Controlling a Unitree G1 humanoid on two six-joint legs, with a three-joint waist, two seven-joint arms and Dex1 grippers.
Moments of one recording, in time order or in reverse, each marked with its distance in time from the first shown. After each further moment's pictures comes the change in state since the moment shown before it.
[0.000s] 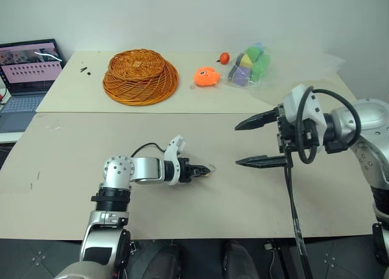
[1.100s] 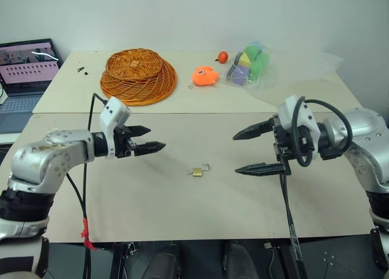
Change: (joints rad) left arm 0.128 0.681 -0.161 -0.380 0.621 -0.688 -0.992; right arm 0.050 0.029 -0.007 0.051 0.073 0.037 0.035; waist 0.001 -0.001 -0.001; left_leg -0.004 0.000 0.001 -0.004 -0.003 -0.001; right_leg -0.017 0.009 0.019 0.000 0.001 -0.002
